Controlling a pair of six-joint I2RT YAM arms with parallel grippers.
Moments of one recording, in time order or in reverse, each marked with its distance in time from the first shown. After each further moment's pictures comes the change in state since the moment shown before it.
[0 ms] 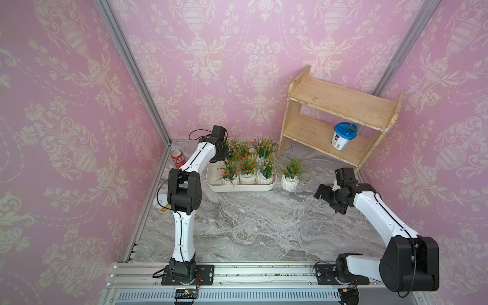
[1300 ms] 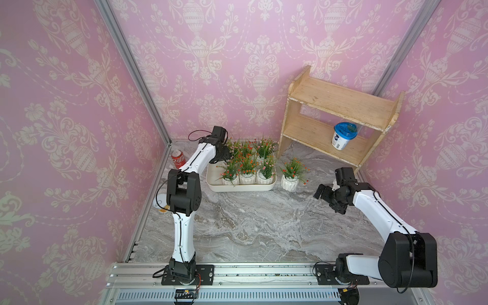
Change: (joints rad) left arm 0.005 -0.067 -0.063 0.016 -0.018 -0.055; right arm -0.008 0.023 0.014 -0.010 -0.015 -0.008
